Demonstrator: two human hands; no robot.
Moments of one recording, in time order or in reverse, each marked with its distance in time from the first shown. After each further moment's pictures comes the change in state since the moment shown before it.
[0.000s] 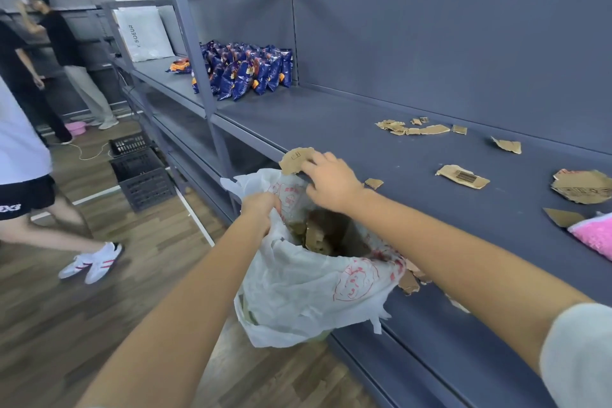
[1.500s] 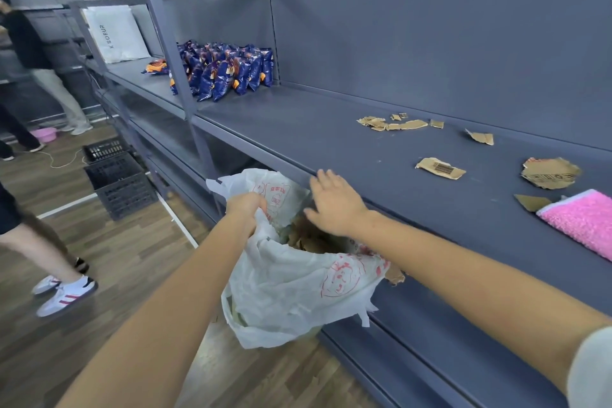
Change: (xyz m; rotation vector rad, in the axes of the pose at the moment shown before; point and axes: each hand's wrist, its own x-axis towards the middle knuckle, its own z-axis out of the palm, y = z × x) left_hand 0.000 -0.002 0.002 0.042 -0.028 -0.010; right_hand -0.046 0.004 0.015 0.004 -0.167 0.169
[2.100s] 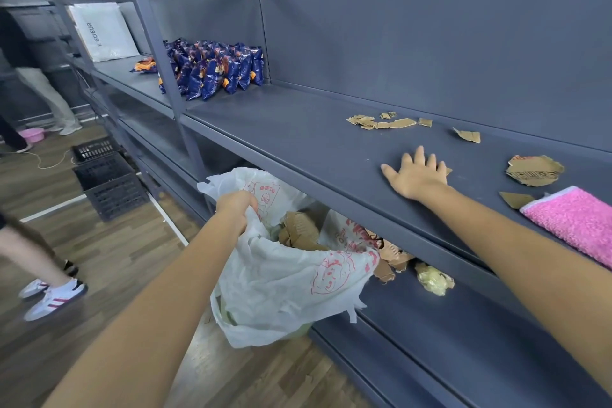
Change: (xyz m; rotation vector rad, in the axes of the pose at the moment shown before) left_hand 0.005 0.000 0.006 0.037 0.005 0.034; right_hand -0.021 0.130 -0.024 -0.004 -0.072 0.643
